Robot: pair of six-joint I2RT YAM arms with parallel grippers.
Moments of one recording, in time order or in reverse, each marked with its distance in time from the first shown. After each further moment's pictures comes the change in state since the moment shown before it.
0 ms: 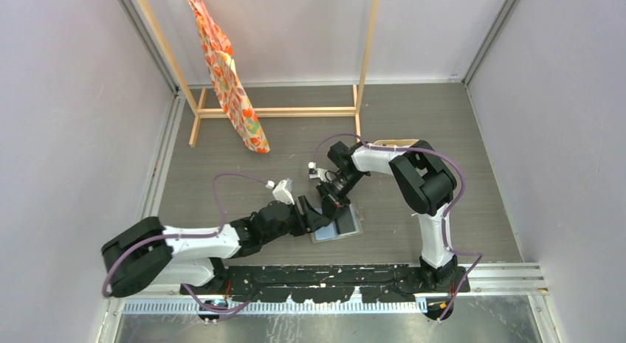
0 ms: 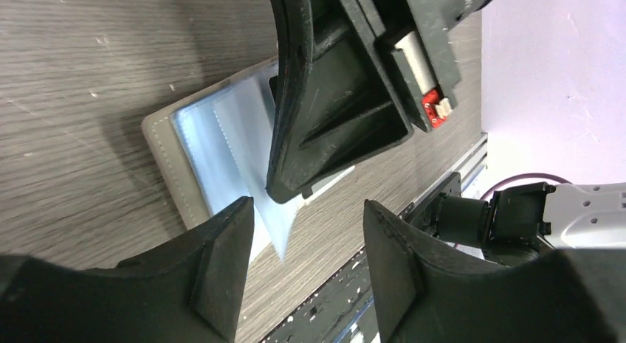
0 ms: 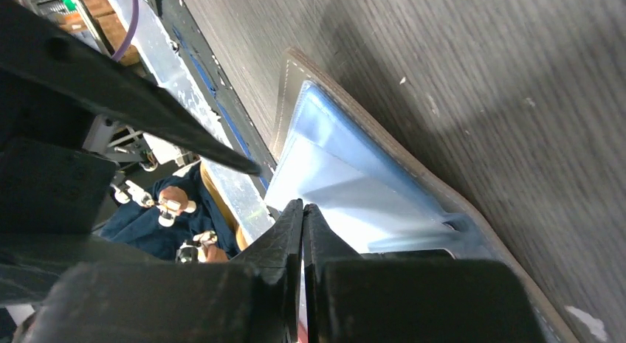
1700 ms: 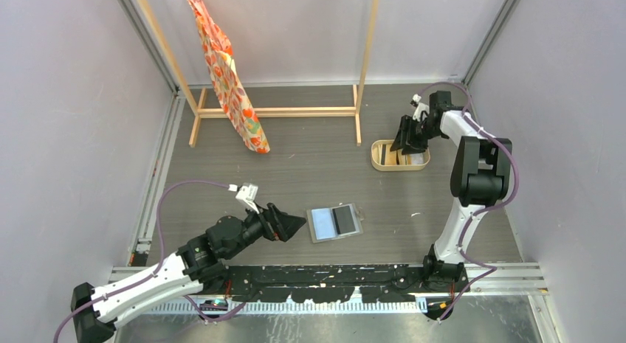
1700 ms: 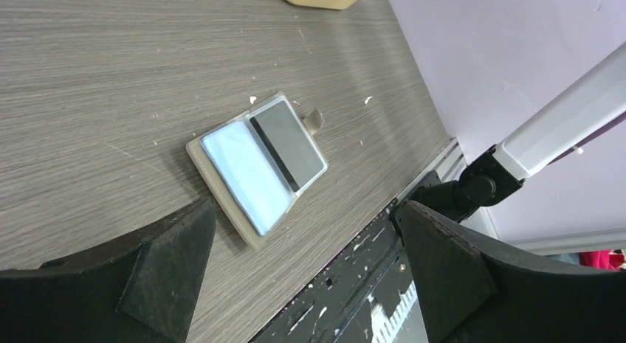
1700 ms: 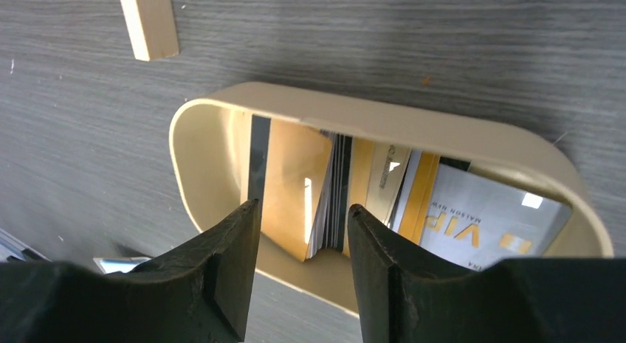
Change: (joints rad) left arm 0.002 -0.867 -0.112 -0.470 -0.086 0.286; right arm -0.720 -0.108 0.162 0.131 0.443 0.082
